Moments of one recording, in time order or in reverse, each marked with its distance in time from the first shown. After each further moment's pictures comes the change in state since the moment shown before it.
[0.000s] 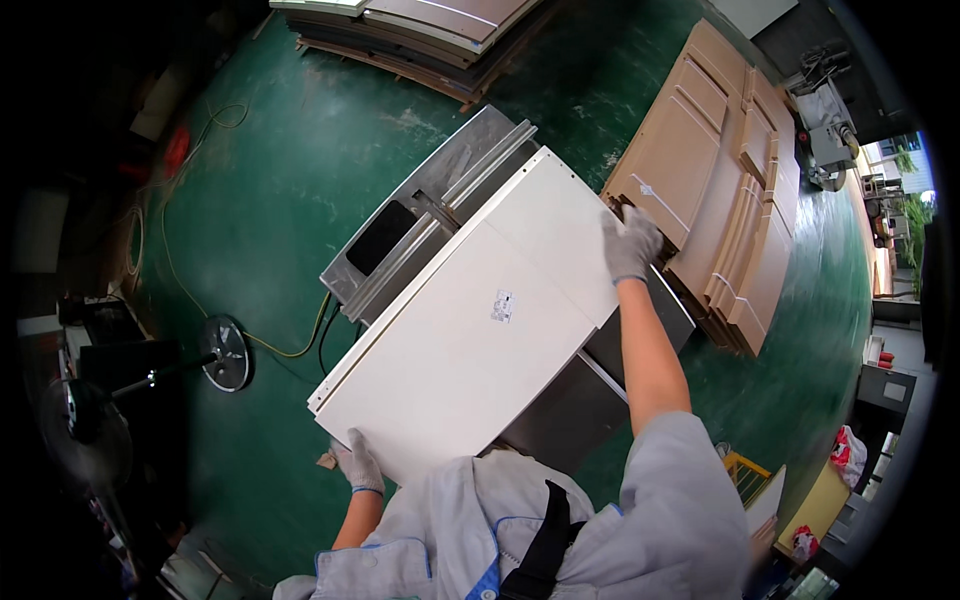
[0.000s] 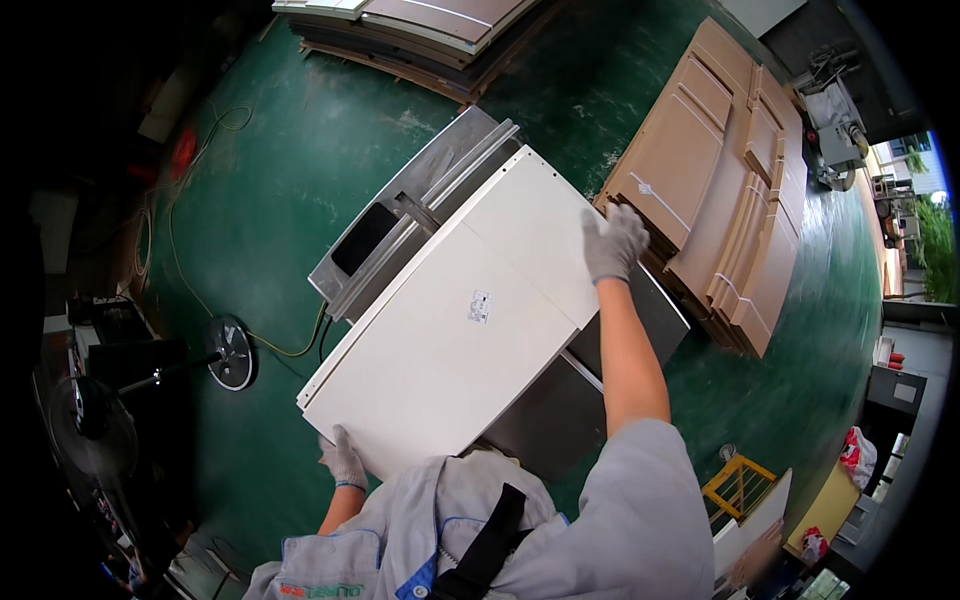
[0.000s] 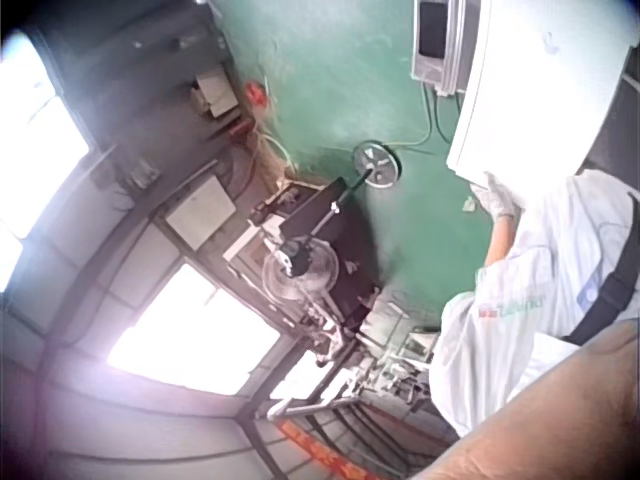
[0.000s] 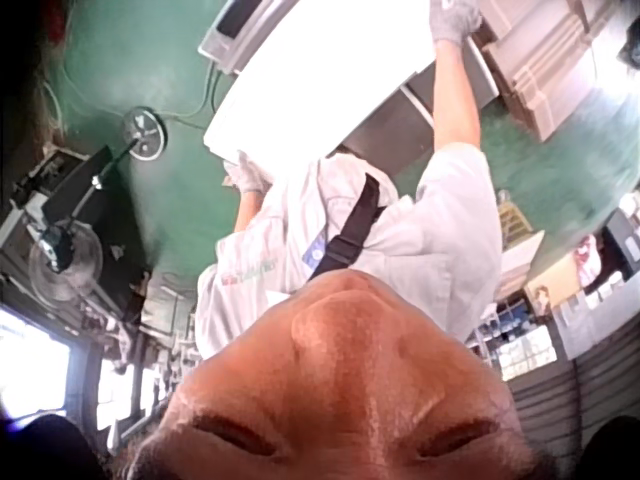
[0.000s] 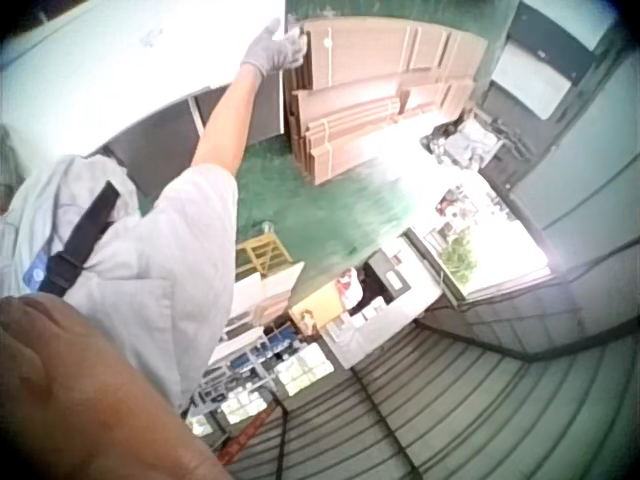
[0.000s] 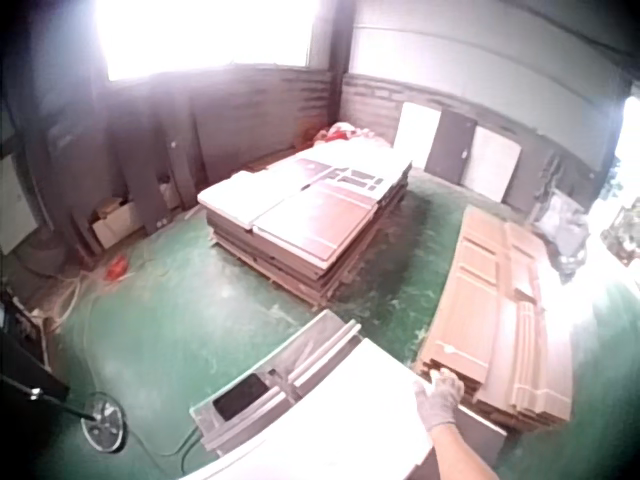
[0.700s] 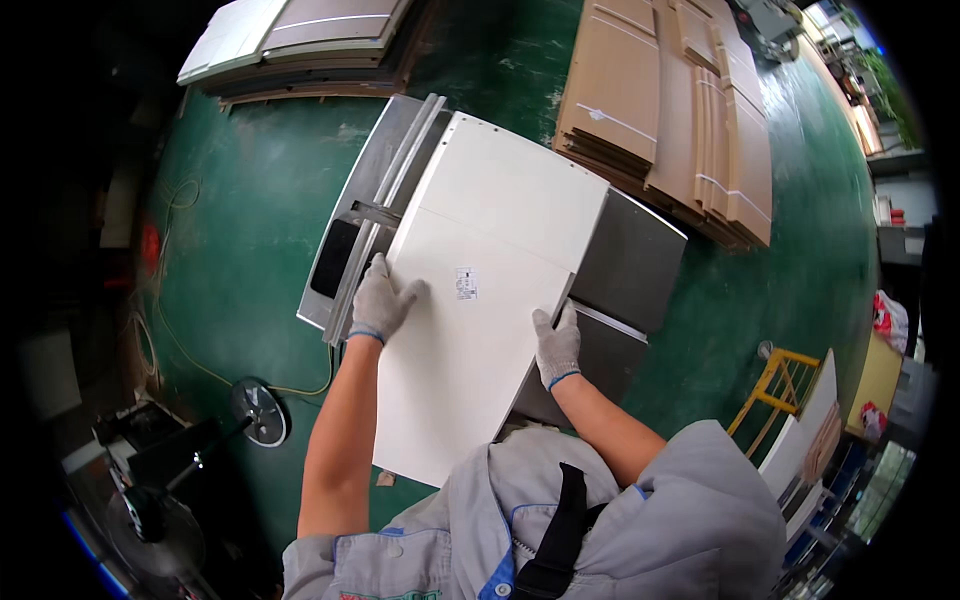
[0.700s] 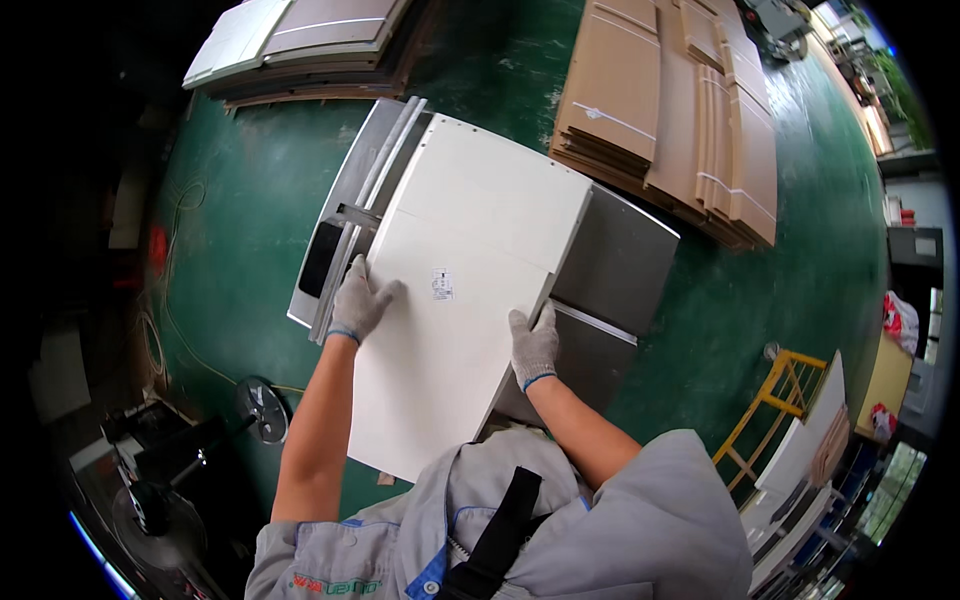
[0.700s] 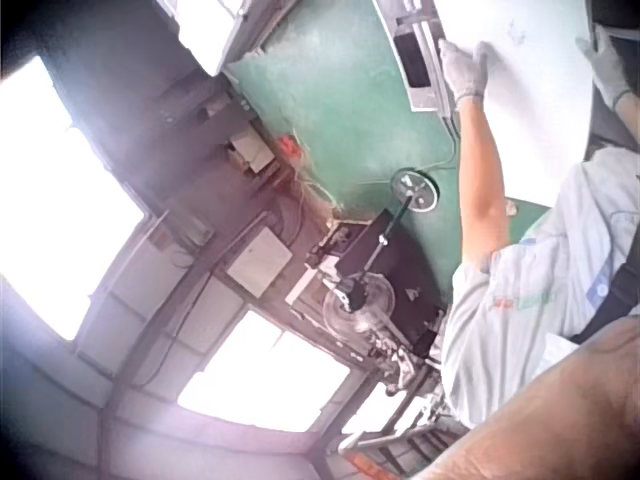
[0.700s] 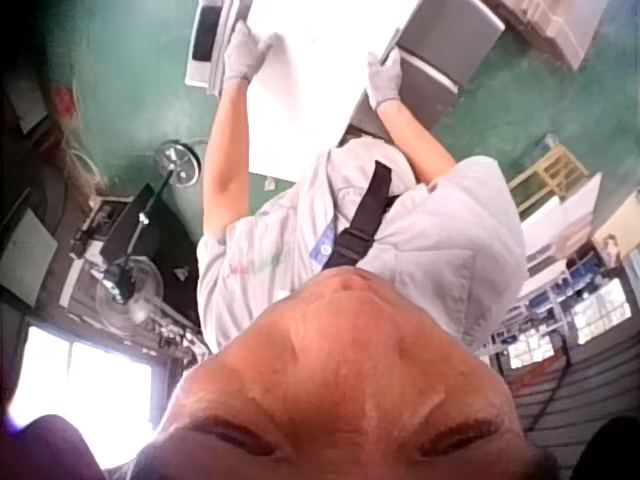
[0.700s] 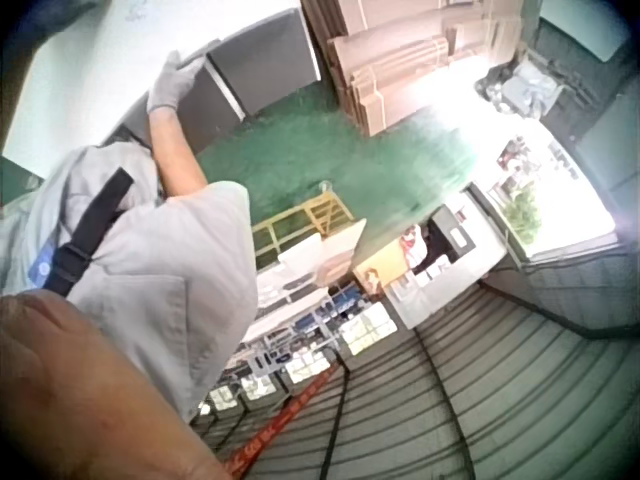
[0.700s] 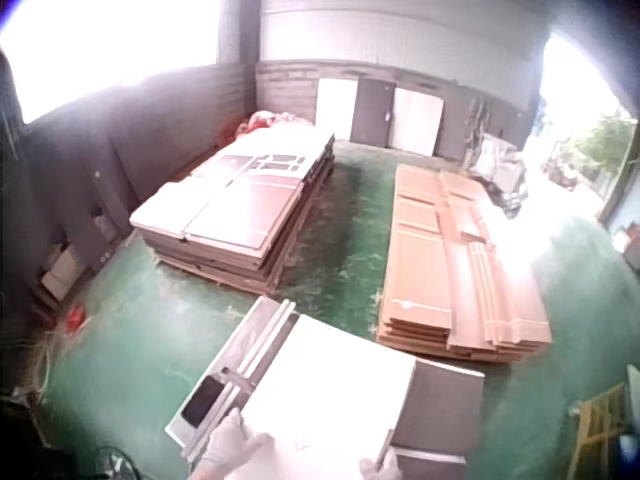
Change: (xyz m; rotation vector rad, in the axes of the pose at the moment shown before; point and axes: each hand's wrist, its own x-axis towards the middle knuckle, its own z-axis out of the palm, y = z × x) left_hand 0.054 0.223 0.269 0.881 -0.701 0.955; right_hand -0.288 -0.033 -0.002 1.011 -0.145 0.737
